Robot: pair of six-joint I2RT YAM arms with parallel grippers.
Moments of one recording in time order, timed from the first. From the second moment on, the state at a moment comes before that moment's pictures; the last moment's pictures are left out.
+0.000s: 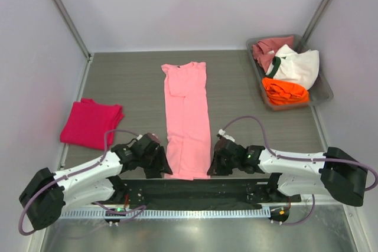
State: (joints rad) left arm -0.82 0.96 0.39 -0.54 0.19 -1.10; right arm 1.07 1.15 0.43 -0.25 -0.06 1.13
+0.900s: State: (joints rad) left arm -0.79 0.83 0.48 -0.48 0.23 -1.19; right arm 0.96 1.06 0.64 -0.44 0.01 0.99
